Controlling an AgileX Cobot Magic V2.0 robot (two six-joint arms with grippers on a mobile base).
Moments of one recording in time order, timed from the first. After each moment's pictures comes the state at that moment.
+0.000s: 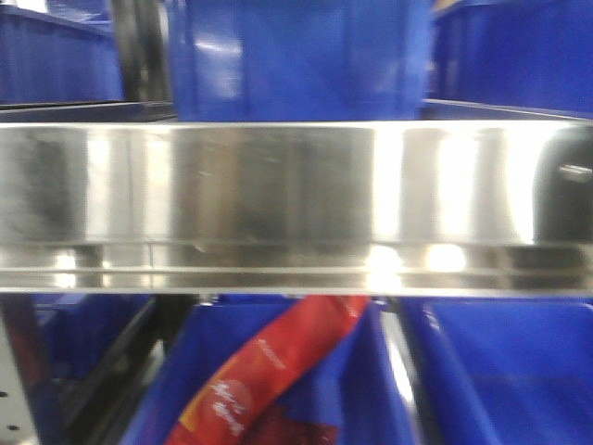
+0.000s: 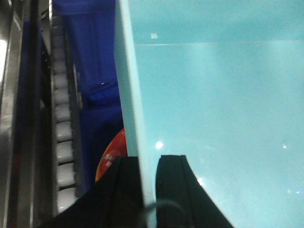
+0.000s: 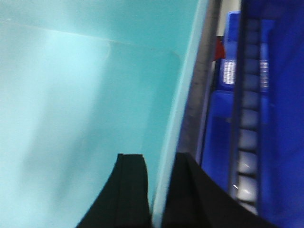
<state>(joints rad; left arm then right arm) -0.38 1.50 -1.79 0.04 1.04 -0.20 0.18 1.43 -1.68 0.09 1.08 0.10</state>
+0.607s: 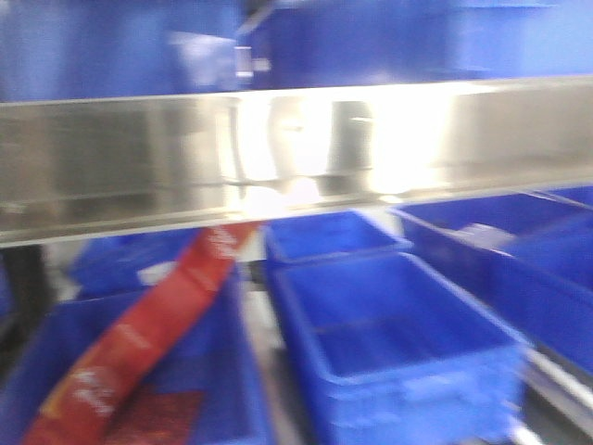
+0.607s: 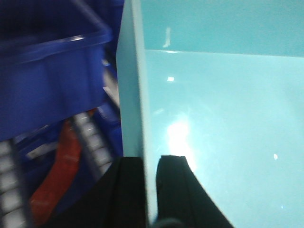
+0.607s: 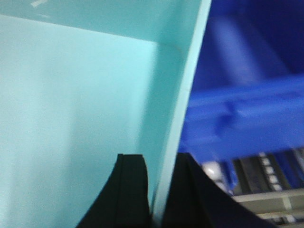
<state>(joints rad) -0.38 1.50 -1.79 0.07 0.83 -0.19 0.18 1.43 -1.68 0.07 0.93 0.10</state>
